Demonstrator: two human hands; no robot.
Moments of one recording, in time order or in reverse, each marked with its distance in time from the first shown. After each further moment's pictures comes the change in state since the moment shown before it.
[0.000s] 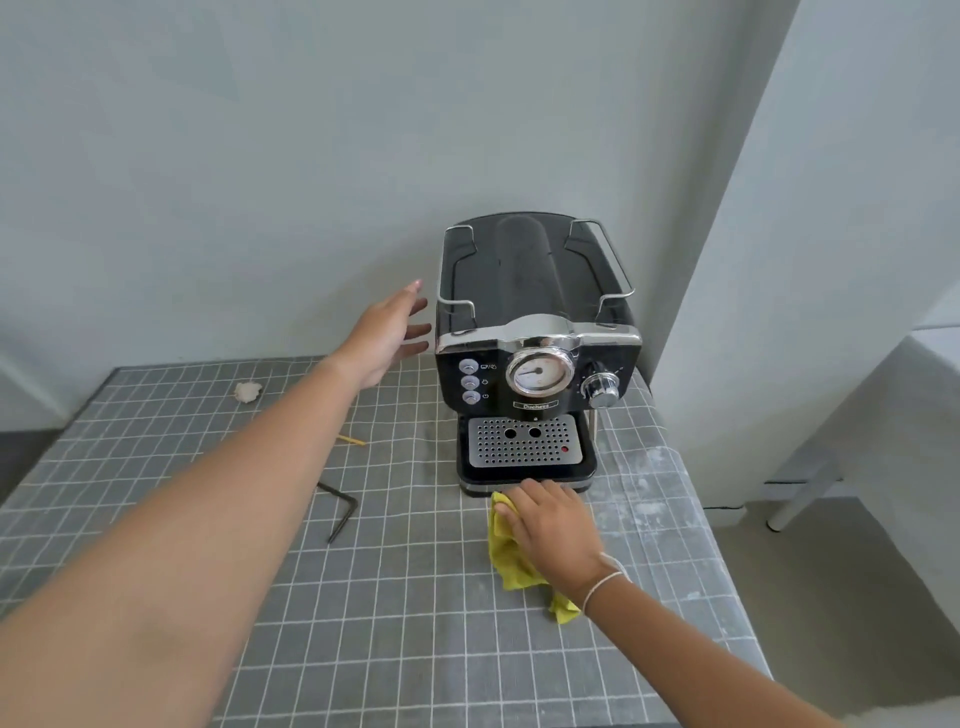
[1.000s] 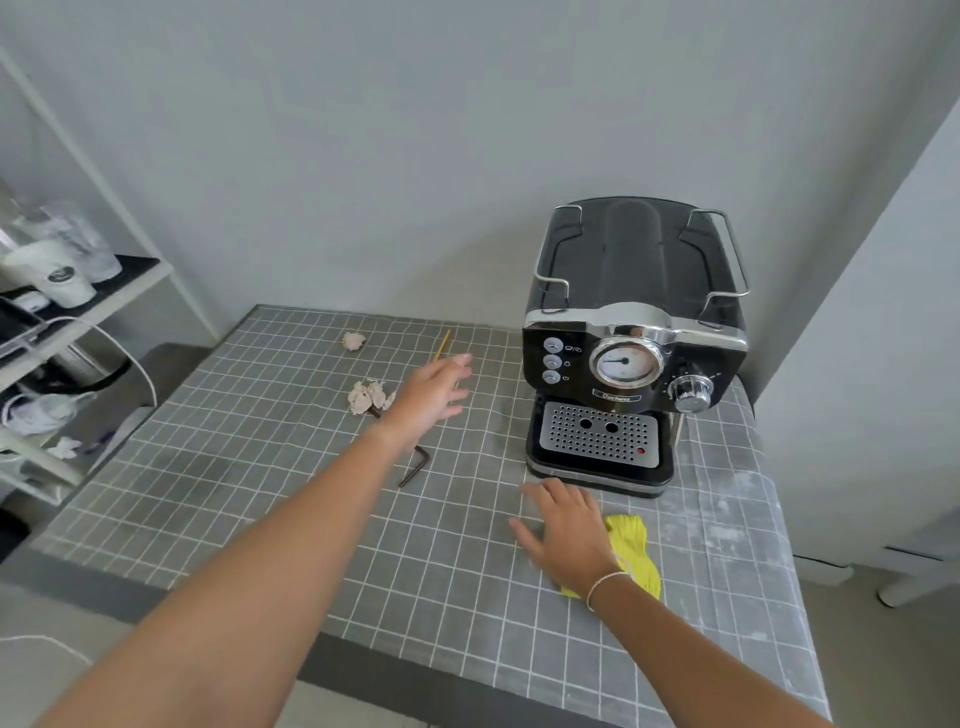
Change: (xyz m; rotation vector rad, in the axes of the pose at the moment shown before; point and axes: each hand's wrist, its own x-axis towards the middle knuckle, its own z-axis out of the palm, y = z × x) left_hand -0.093 -0.072 -0.027 0.186 0.104 -0.055; right_hand -0.011 -0.025 0.032 0.248 -0.372 0.001
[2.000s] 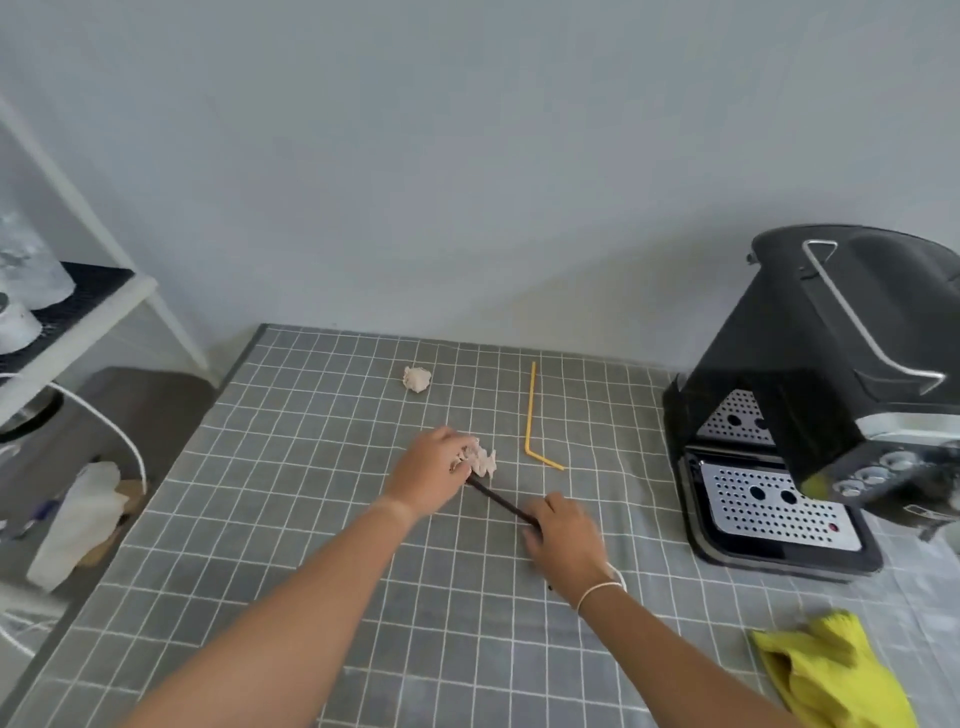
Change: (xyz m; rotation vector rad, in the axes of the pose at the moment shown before) left_hand 0.112 -0.147 -0.188 0.713 -0.091 0.218; right_hand 0.173 -0.152 0.098 0.005 -0.302 0.250
